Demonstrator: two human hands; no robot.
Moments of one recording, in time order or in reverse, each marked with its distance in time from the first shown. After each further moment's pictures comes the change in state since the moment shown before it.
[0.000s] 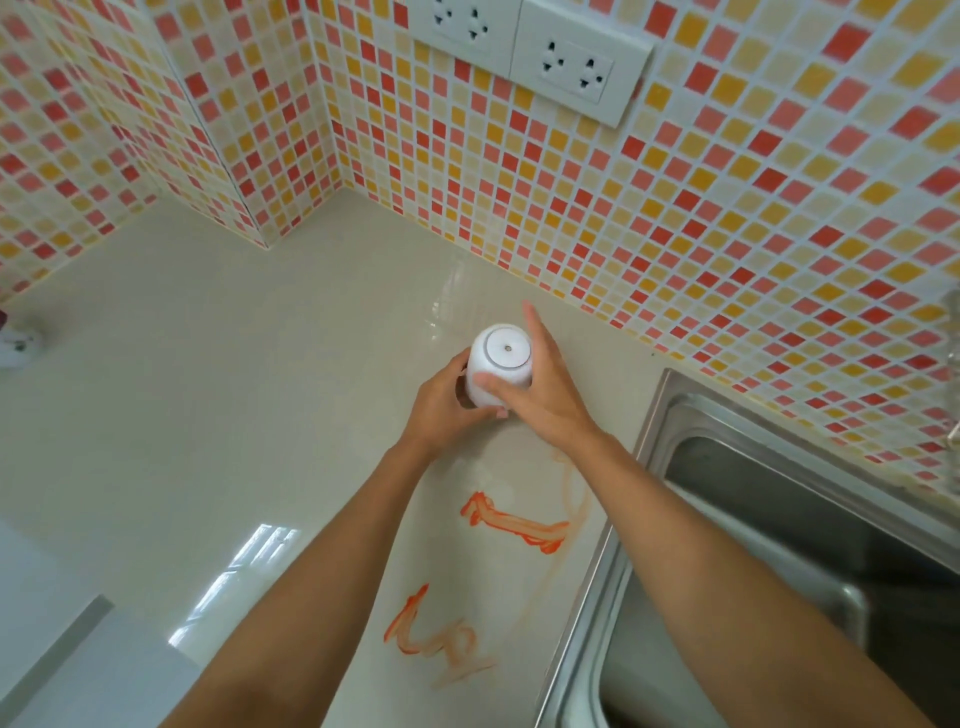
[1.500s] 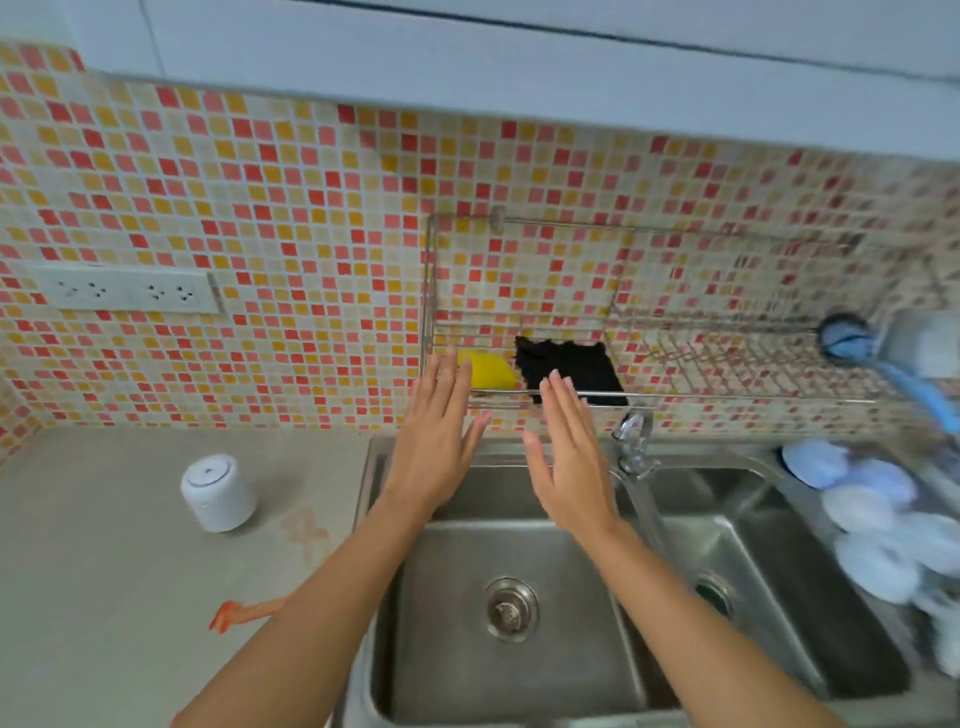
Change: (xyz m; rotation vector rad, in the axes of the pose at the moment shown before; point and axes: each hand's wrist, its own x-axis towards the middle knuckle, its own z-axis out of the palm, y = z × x) left_hand -0.152 0.264 0.242 0.795 0.014 0.934; right_hand -0.342 0.053 -0.242 -0.656 0.946 -0.228
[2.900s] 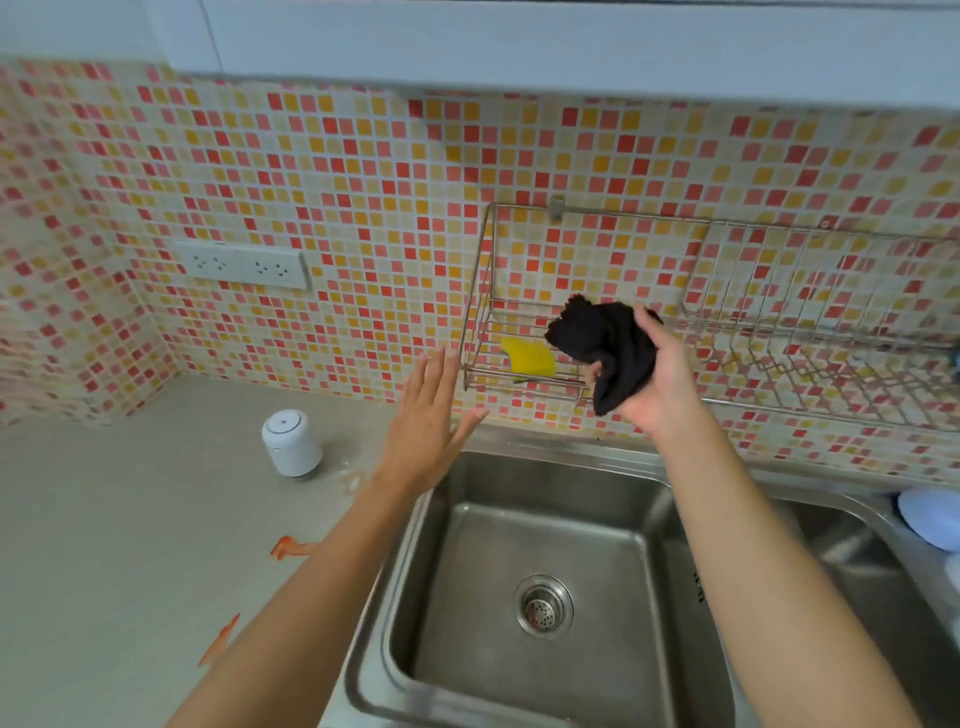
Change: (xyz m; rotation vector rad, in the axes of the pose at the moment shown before) left_hand -0.028 0.001 -0.028 -0.006 -0.092 -0.225; right_hand 0.097 0.033 -0.061 1.707 -0.186 0.956
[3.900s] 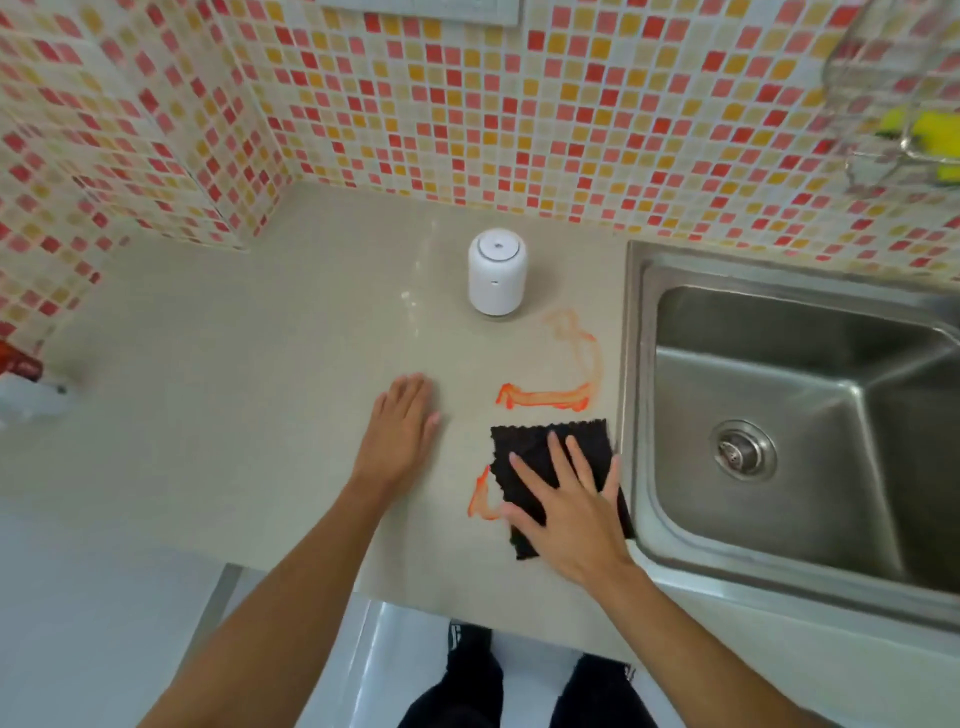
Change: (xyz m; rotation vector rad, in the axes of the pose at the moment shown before) left_hand -0.222 -0.384 0.024 -0.001 -0.399 -0.283; right_hand -0.093 0.495 0.068 -2.141 -0.321 -0.094
